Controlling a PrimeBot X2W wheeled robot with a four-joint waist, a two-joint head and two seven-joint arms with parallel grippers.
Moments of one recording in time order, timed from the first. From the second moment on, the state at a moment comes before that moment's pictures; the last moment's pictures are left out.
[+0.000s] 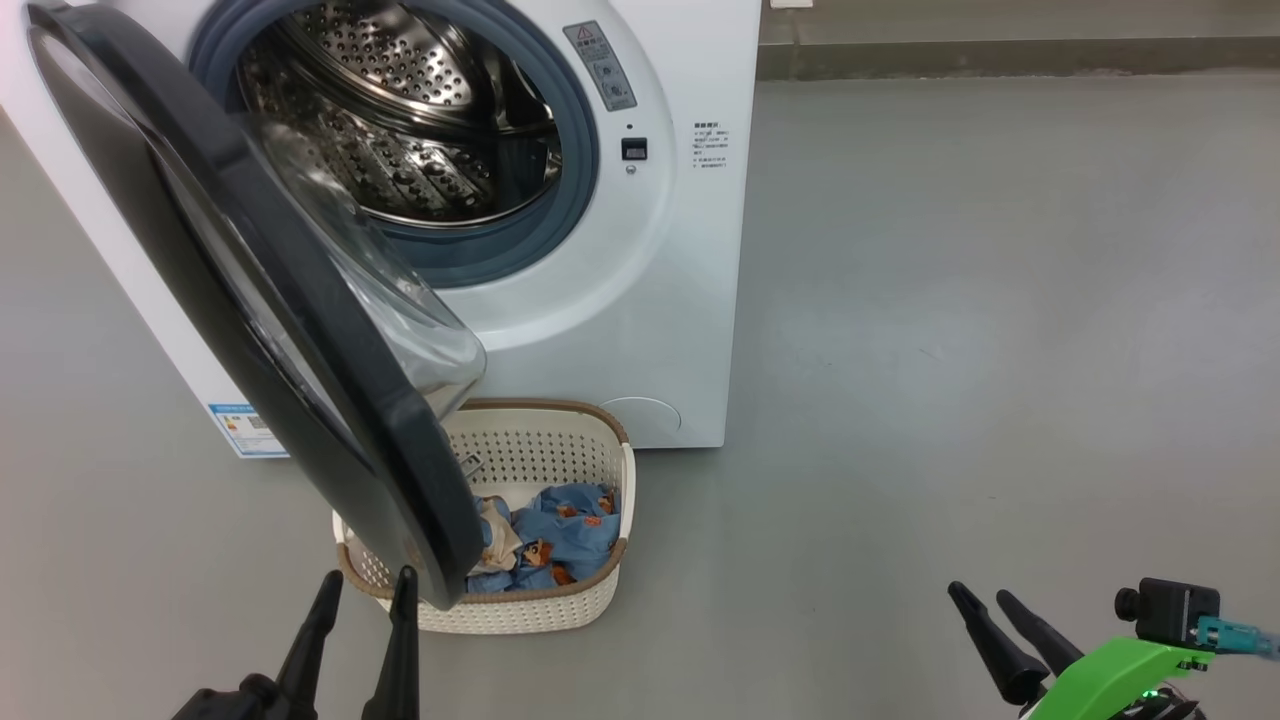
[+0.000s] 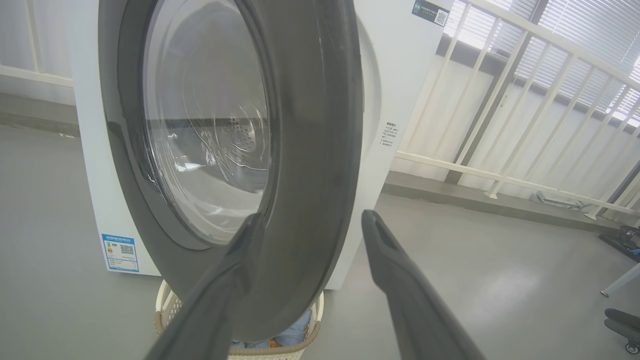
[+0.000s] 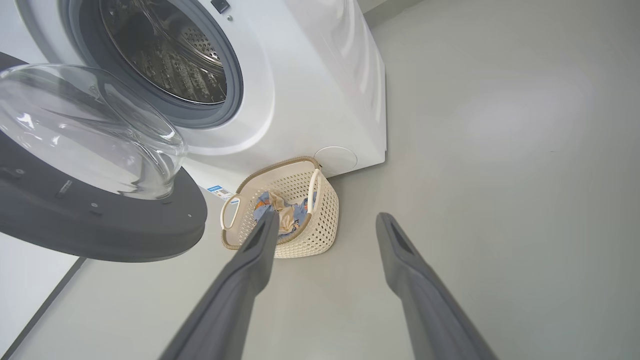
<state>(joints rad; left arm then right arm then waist) 0.02 0.10 -0.16 0.19 -0.44 -0.13 -0.26 -0.22 -0.48 0.74 0.47 1.30 0.12 -0.24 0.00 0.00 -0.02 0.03</state>
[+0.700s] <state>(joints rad) 0.02 0.10 -0.16 0.18 -0.44 -0.13 -0.26 -0.02 -0.32 0.23 0.32 0.67 0.12 -0.25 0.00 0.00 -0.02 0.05</state>
